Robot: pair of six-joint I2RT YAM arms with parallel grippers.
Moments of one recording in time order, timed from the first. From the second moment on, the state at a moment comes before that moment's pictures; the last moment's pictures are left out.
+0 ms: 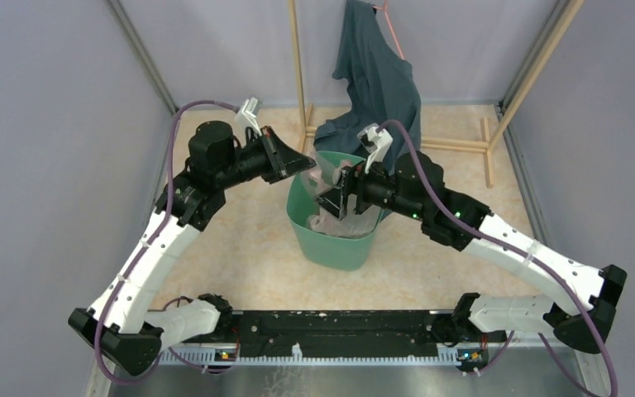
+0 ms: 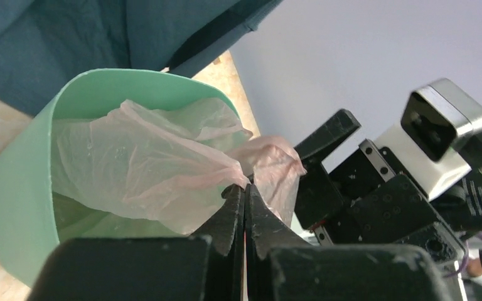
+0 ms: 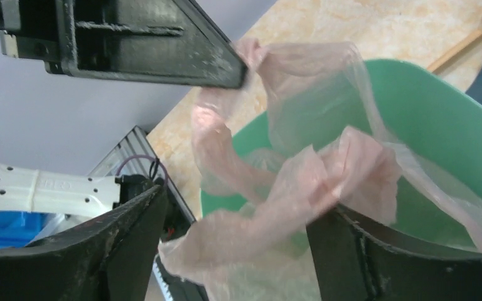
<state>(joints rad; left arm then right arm) -0.49 1.11 1.31 -0.44 0.43 -0.86 0.96 1.15 1.19 -0.21 -0.07 0.43</state>
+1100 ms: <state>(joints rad) -0.48 1.04 1.47 -0.66 0.21 -0.60 0.96 0.86 0.90 -0.10 -0.08 0.74</state>
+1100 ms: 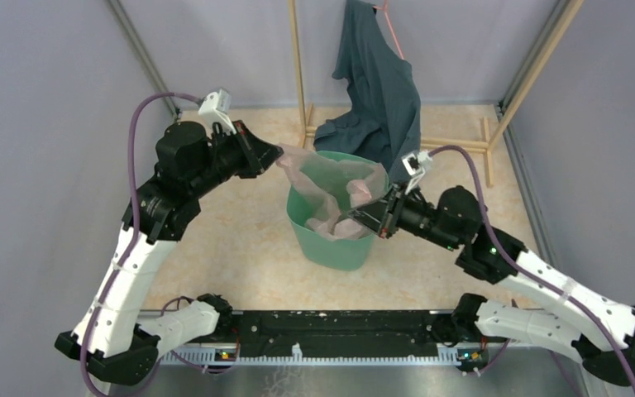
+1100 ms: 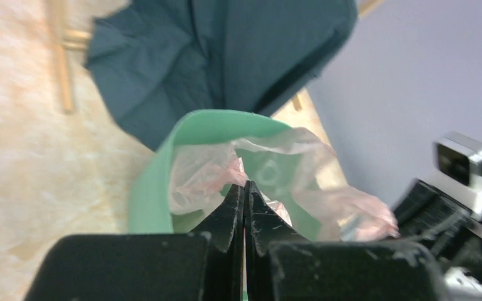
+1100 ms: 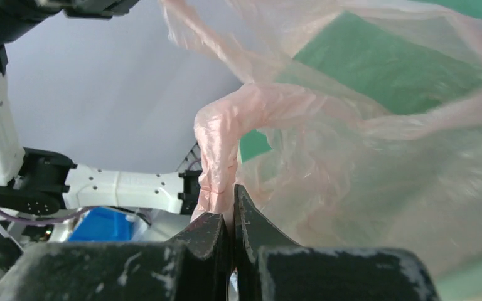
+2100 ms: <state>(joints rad) -0.48 1.00 1.57 -0.93 0.03 -0.37 0.71 0.98 0.91 -0.36 0.08 0.41</state>
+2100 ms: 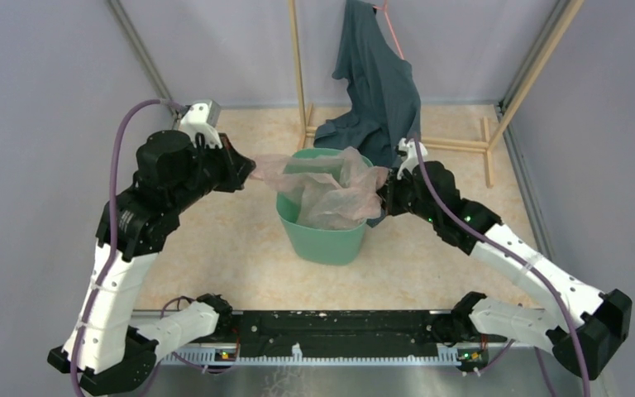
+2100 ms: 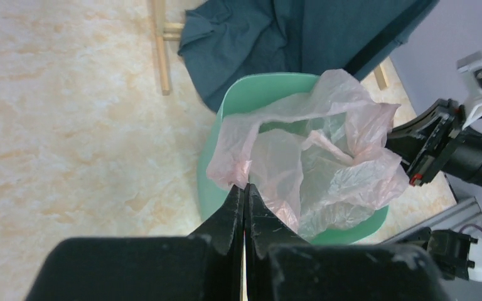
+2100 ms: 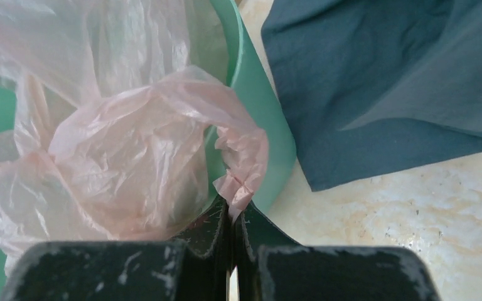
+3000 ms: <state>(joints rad) -0.47 0.96 1.64 -1.02 0.13 -0.66 0.70 0.86 0.92 -0.19 -0.37 0.50</state>
